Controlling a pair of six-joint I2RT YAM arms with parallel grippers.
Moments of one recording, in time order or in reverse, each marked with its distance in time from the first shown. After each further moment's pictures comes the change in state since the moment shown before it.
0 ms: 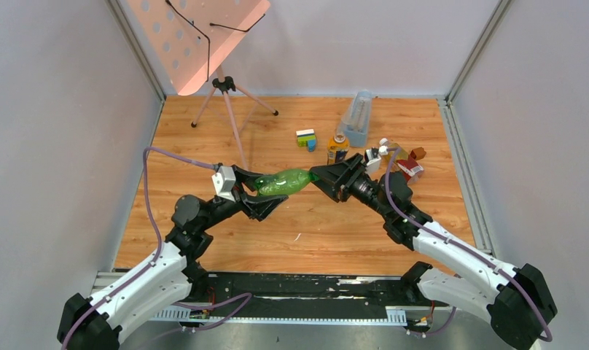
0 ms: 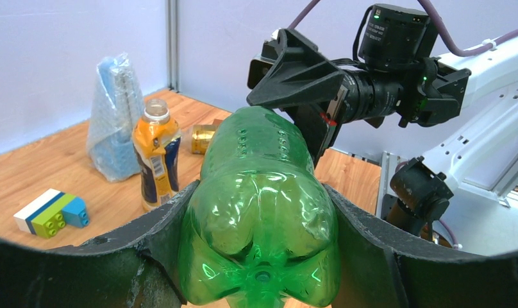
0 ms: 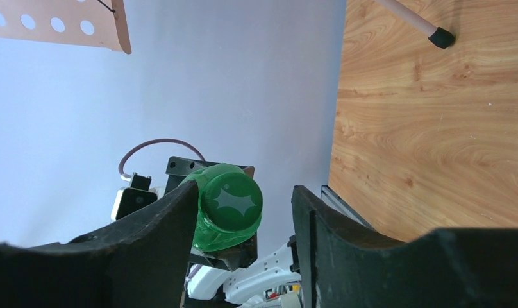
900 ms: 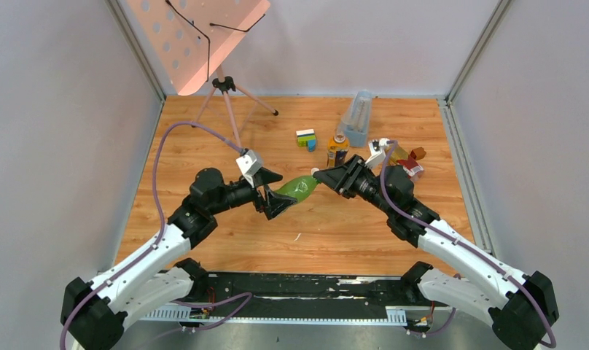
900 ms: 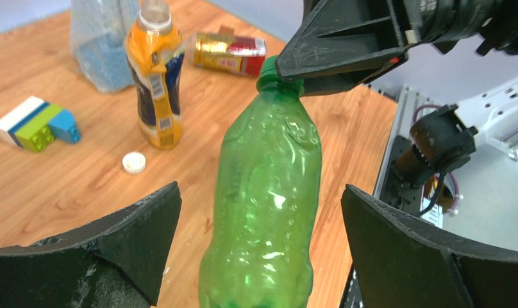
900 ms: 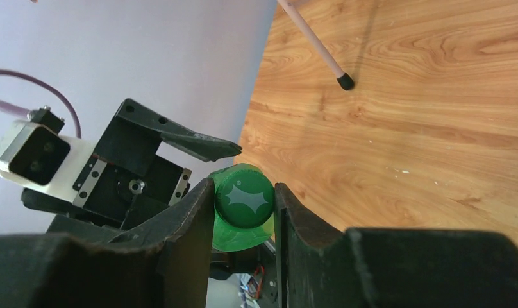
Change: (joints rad) left arm -0.006 0.145 0.216 -0.456 0.018 0.097; right arm -0.004 -0.028 0.098 -0.228 0.039 -0.406
